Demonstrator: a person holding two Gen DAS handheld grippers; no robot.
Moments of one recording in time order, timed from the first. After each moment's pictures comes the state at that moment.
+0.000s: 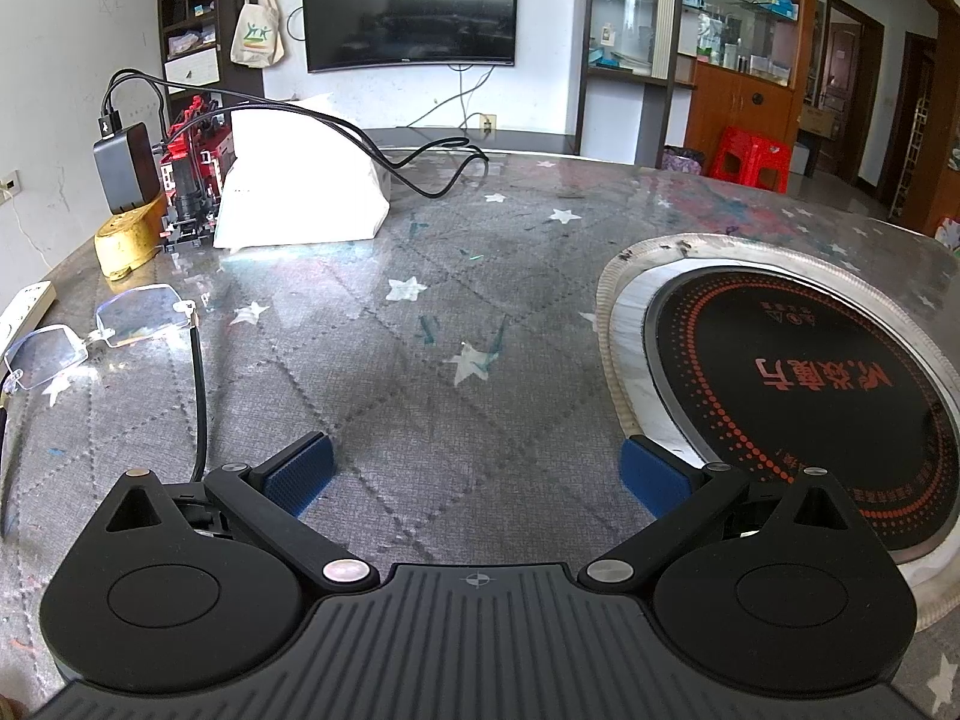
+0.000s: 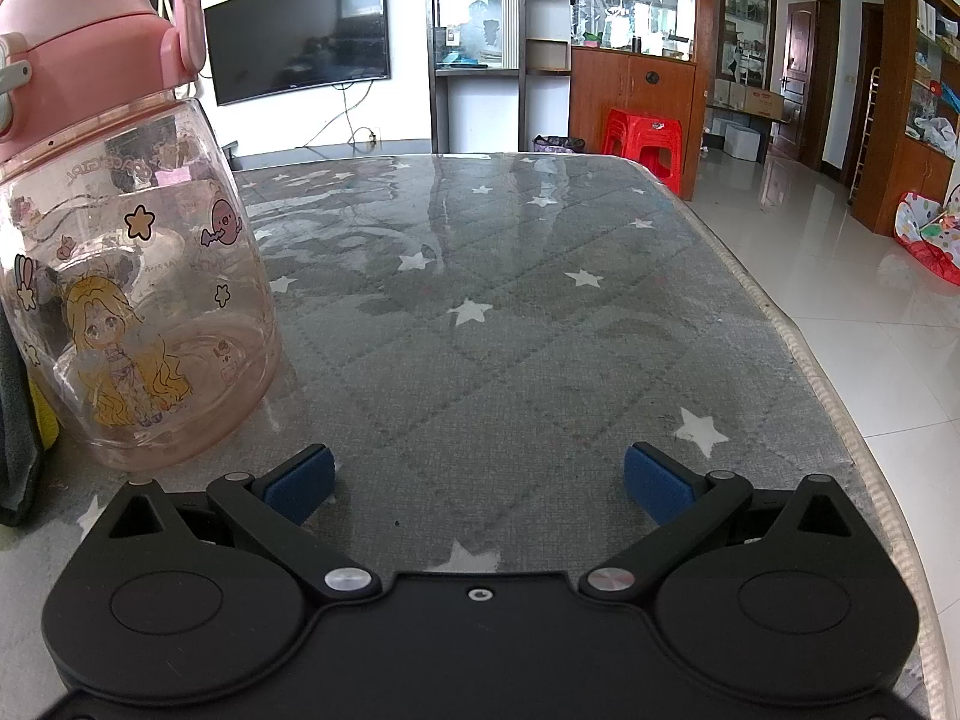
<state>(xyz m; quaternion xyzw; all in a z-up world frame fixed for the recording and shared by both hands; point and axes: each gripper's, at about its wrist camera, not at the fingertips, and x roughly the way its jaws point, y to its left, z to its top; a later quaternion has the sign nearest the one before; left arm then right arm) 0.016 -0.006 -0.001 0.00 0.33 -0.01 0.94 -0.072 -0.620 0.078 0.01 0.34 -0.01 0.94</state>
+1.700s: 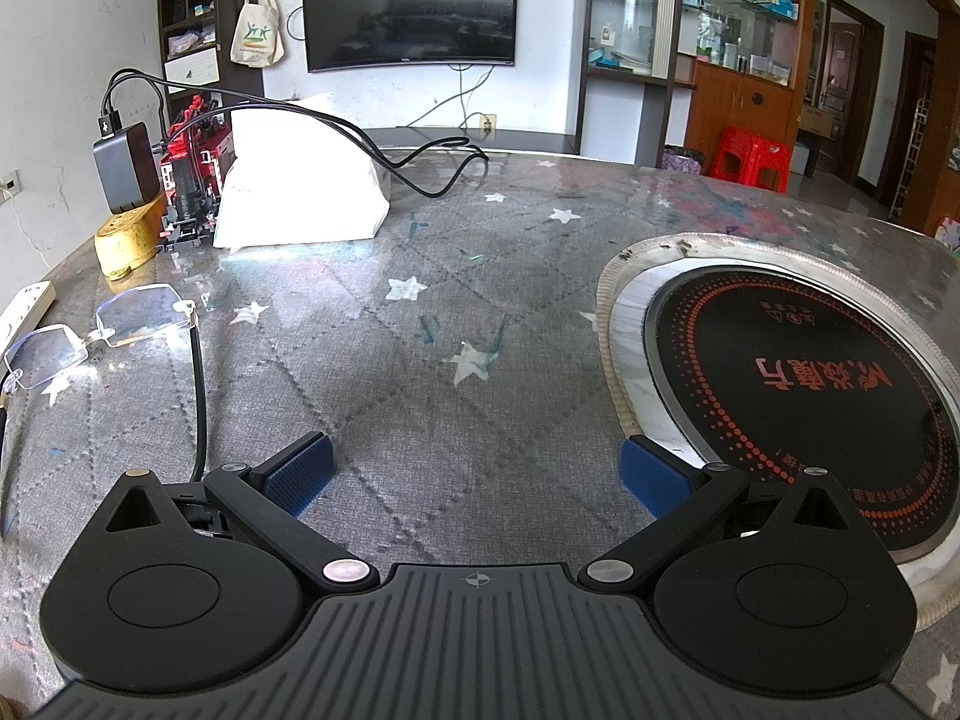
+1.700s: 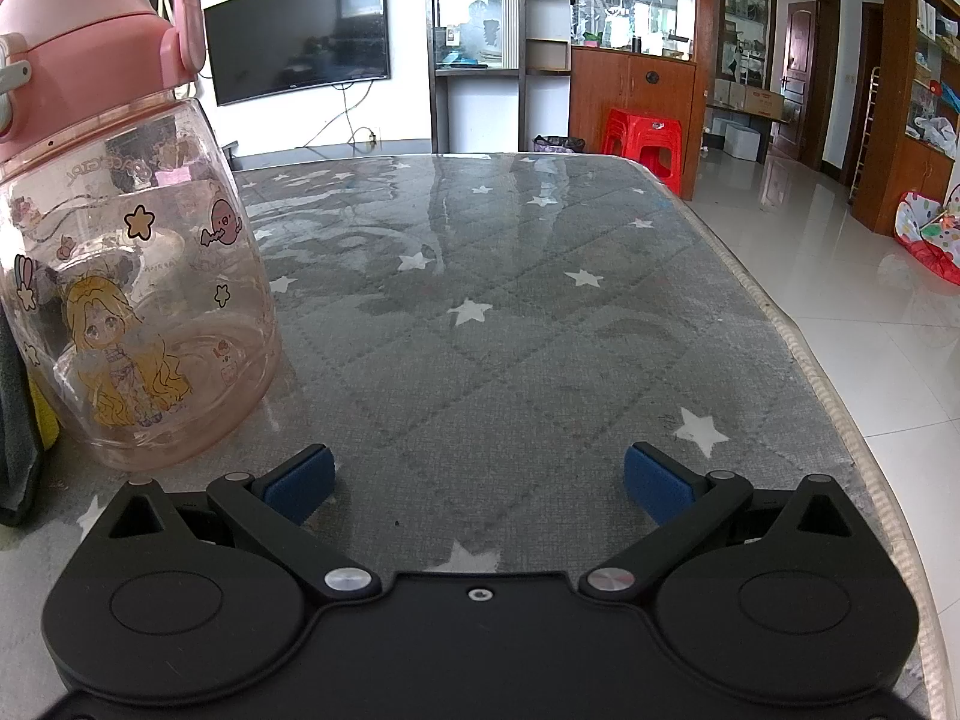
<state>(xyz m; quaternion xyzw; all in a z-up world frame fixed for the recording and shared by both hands) 0.016 -0.006 0.000 0.00 0.34 -0.01 0.94 -0.074 -0.609 0.079 0.01 0.34 -0.01 0.94</state>
